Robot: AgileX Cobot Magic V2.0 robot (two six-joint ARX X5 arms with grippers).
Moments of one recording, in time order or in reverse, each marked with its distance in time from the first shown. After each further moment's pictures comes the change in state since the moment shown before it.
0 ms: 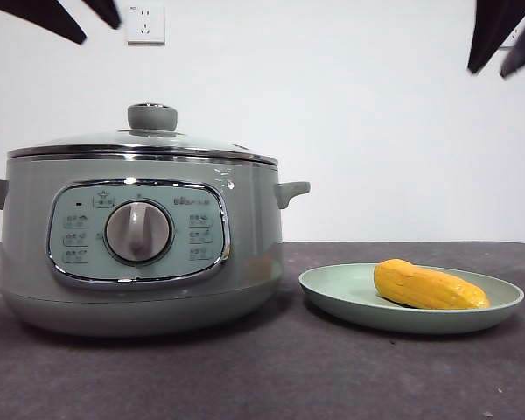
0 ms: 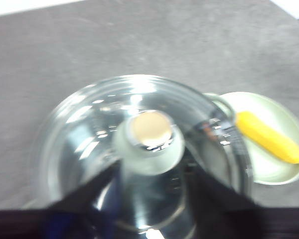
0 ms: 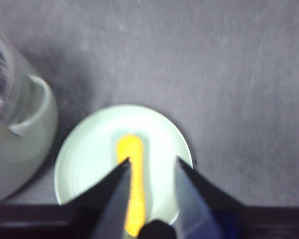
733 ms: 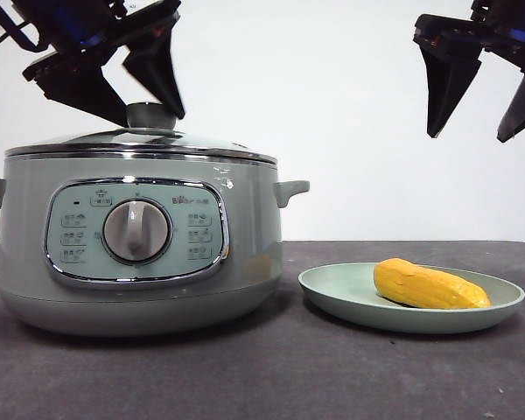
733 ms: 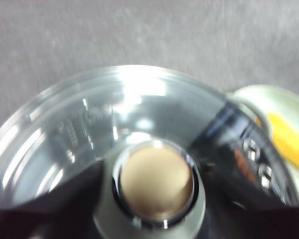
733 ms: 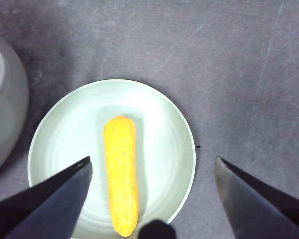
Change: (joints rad) left arm 0.007 0.312 -0.003 0.262 0.046 -0.022; right arm -0.013 0.221 0.029 0.005 0.003 0.001
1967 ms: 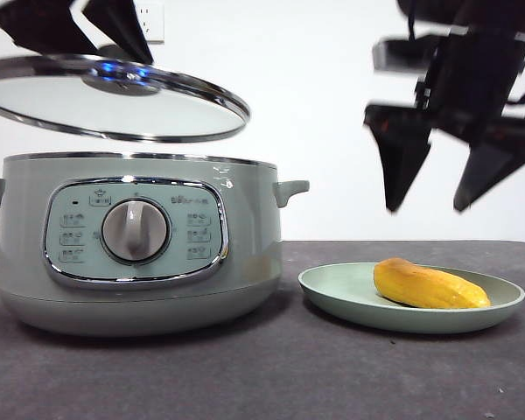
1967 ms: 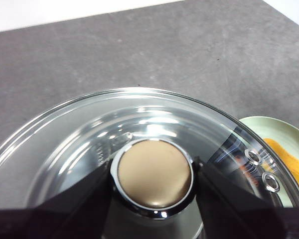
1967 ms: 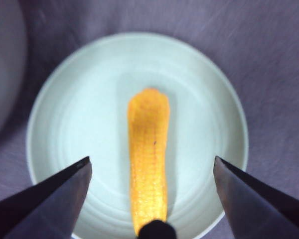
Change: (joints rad) left arm 0.038 -0.127 -0.009 -0.010 0.000 0.019; right arm 0.089 0.190 0.000 0.040 -0.003 0.000
